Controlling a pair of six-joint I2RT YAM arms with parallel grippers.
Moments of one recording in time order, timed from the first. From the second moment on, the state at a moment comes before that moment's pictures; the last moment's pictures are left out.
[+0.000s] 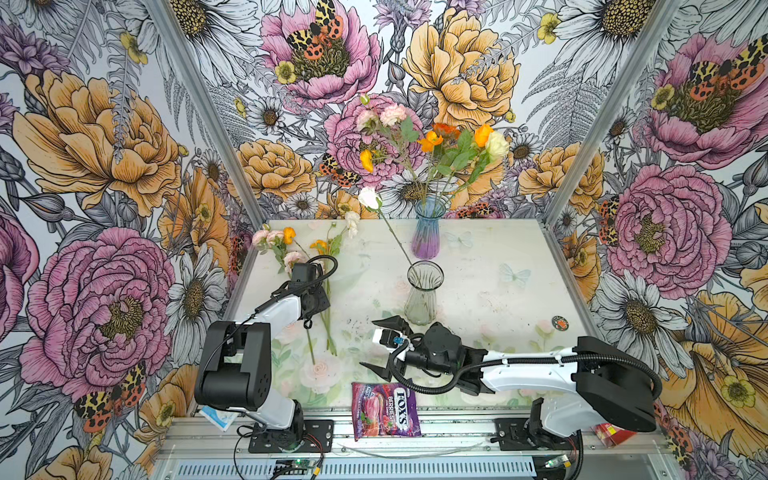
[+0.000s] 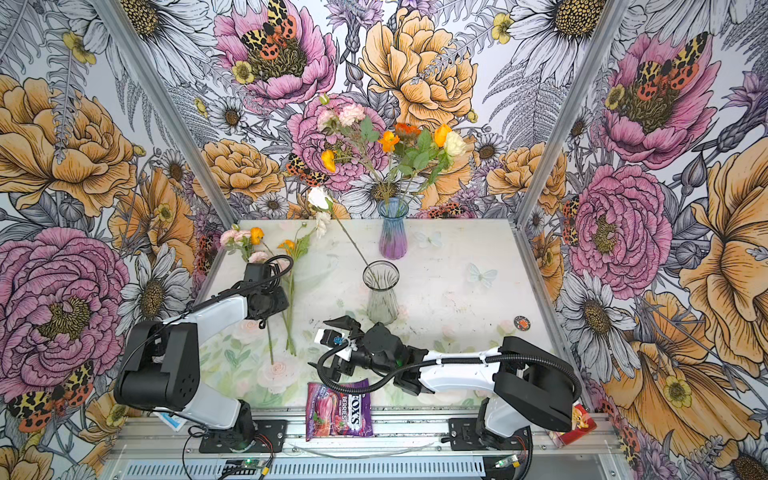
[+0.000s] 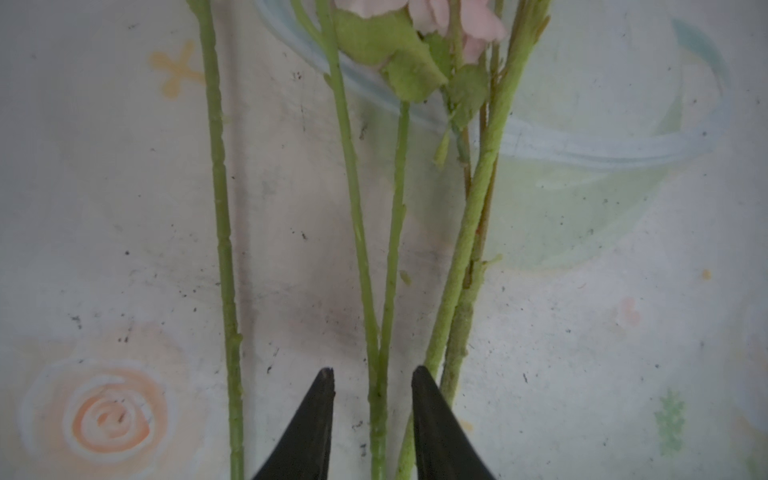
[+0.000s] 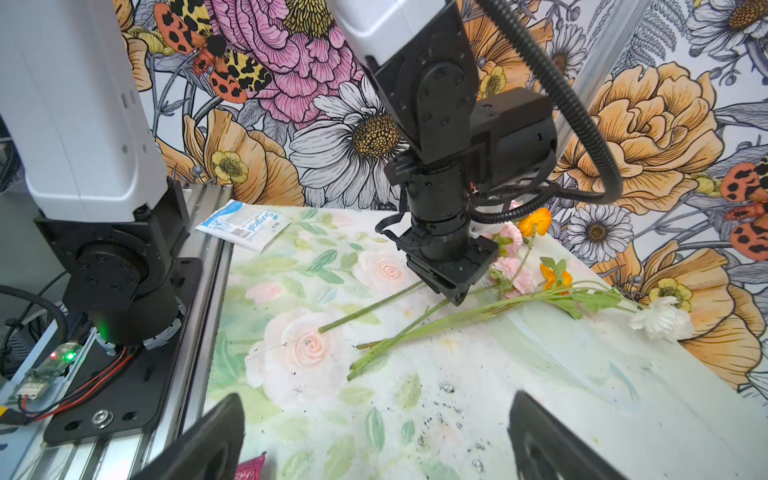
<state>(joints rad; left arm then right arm) -0.07 1.56 0.82 -0.30 -0.06 -0.48 1.15 1.48 0.63 0.67 -0.10 -0.23</state>
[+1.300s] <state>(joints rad) -0.44 0.89 0.98 -0.50 -0.30 -0.34 0.92 1.09 0.47 0.68 -0.04 -0.10</state>
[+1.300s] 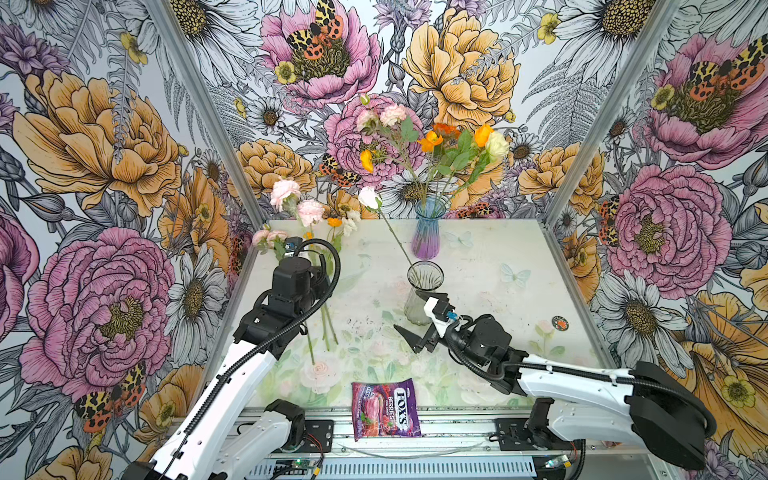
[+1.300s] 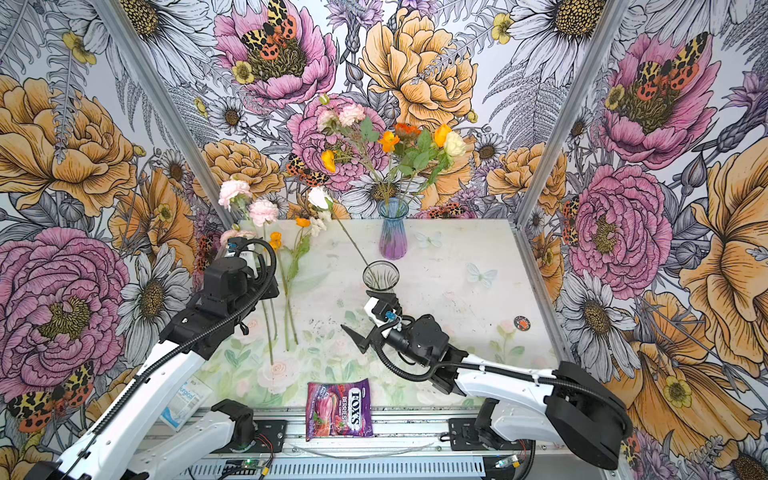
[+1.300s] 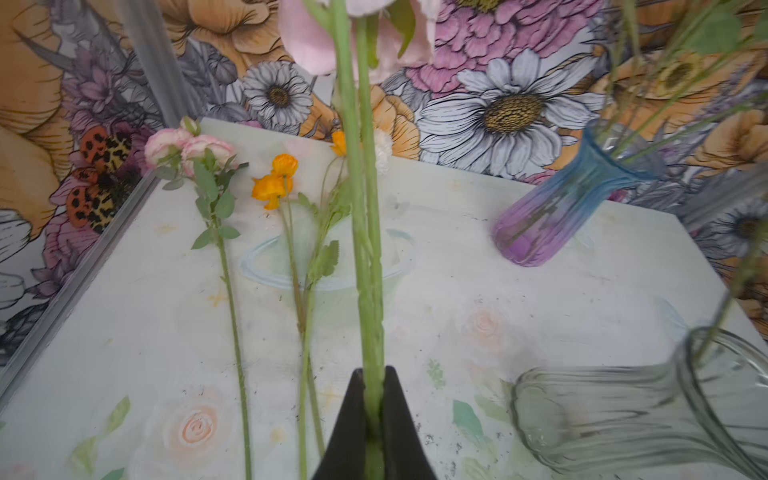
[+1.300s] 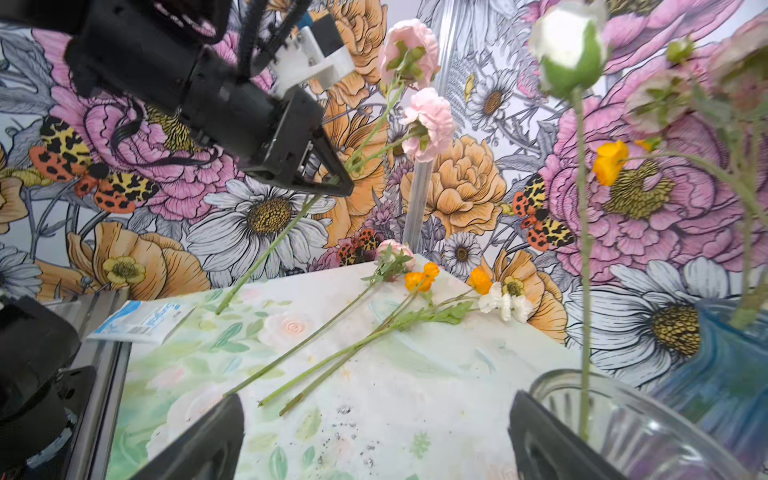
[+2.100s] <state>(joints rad) -0.89 1.40 1.28 0.29 -0.30 0.02 0.48 0.88 0.48 0.38 -0.31 0.19</state>
